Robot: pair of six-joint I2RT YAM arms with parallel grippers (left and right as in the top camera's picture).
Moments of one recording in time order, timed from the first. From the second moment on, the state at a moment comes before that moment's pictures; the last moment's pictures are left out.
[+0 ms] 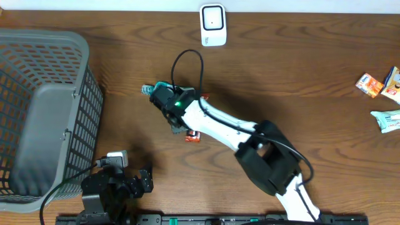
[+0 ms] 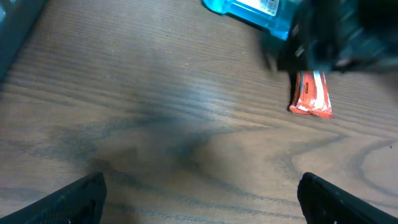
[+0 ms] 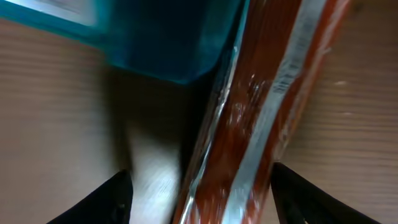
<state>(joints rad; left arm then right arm) 0.06 0.02 0.27 -0.95 0.25 -0.16 0.89 2.23 1.68 -0.91 0.23 0.78</state>
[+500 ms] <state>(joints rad) 0.06 0.02 0.27 -0.95 0.25 -0.16 0.88 2.25 1.69 -1.00 0.32 0.90</state>
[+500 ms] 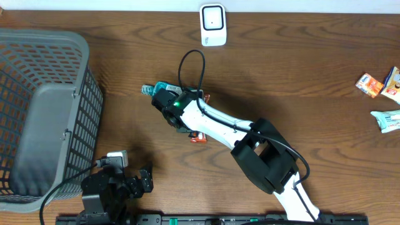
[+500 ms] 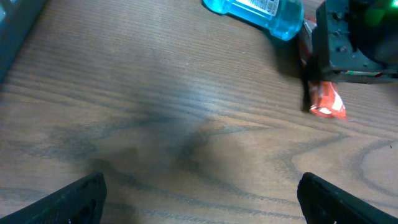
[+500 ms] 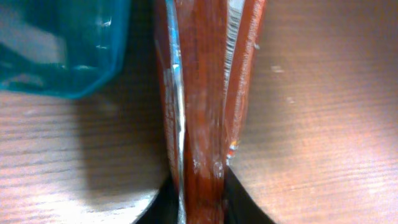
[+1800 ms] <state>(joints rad) 0.06 0.02 0.27 -0.95 0.25 -0.16 0.92 1.93 1.75 -1.39 0.49 0.21</state>
